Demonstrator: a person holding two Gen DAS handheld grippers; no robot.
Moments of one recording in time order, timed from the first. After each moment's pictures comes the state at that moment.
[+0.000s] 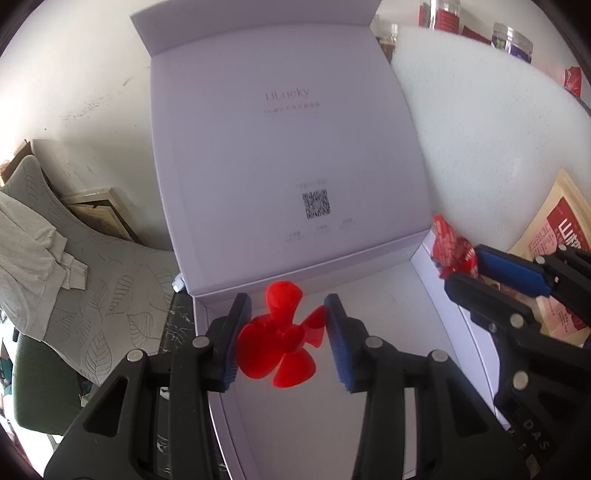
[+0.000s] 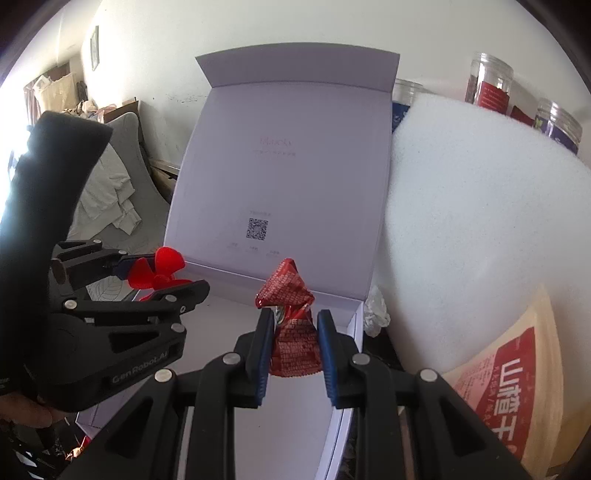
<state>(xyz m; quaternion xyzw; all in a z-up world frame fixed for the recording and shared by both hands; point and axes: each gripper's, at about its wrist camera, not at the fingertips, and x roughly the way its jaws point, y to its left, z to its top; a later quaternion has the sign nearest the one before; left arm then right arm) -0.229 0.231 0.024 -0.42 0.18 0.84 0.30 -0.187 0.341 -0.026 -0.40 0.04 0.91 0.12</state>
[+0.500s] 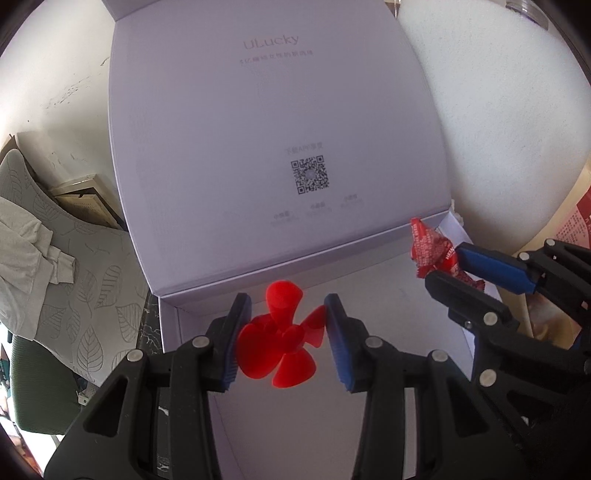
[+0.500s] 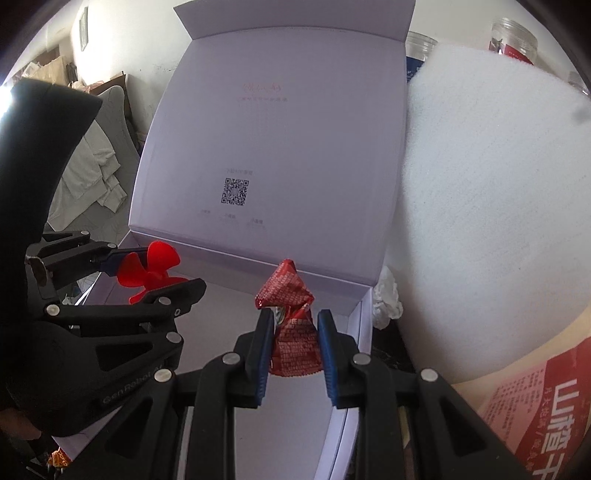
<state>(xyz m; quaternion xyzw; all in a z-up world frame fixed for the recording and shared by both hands) -0.243 0.252 -0.010 -0.45 0.20 0.82 0.30 -0.212 0.351 -0.066 -0.45 0.03 0.88 0.12</state>
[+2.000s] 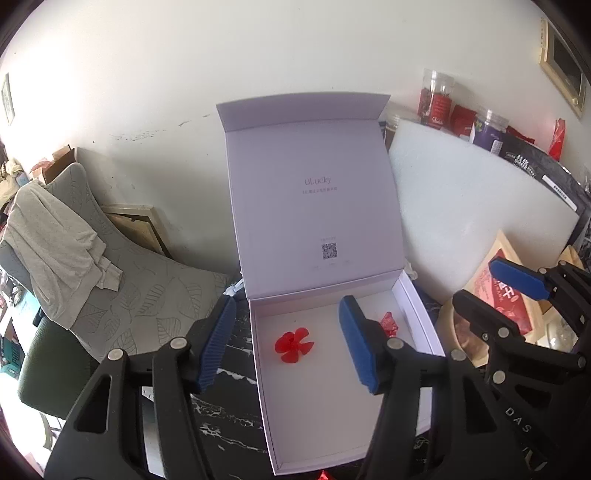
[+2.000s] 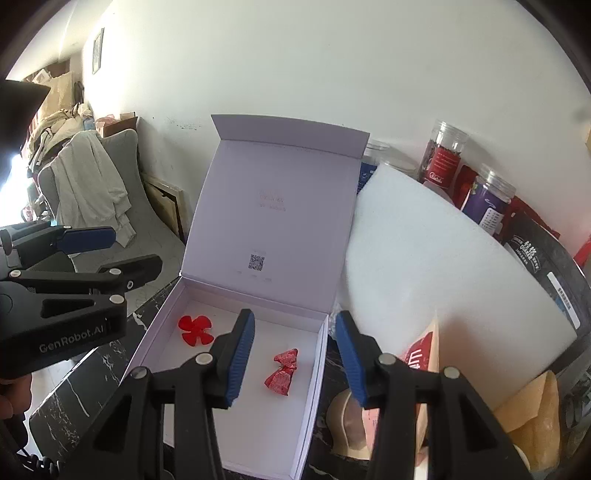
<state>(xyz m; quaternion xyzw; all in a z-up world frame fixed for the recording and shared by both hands) -0.178 0.172 0.125 -0.37 0.14 0.88 0.27 -0.128 0.303 0.055 -0.37 0.00 0.92 0.16</state>
